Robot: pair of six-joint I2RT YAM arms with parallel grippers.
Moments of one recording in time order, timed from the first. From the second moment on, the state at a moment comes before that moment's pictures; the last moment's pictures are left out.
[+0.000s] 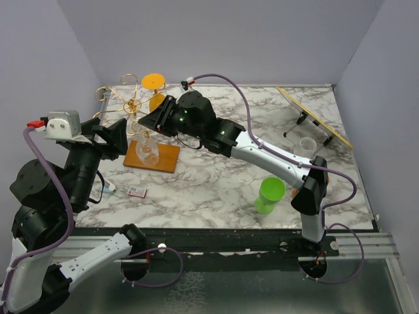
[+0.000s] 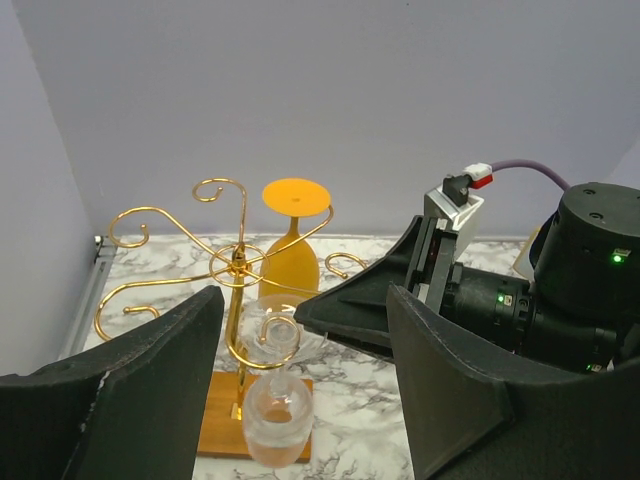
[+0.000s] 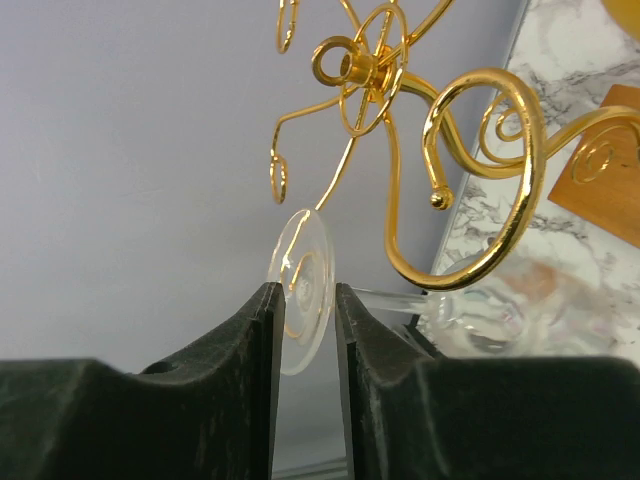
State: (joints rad) left arm -0.74 0.67 1.47 -0.62 -0.58 -0.06; right arm 1.04 1.95 1.99 -0.20 0.04 1.13
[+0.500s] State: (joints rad) left arm -0.74 0.80 1.54 -0.62 -0.48 -0.06; right arm 1.00 1.74 1.75 -0.12 -0.04 1.07
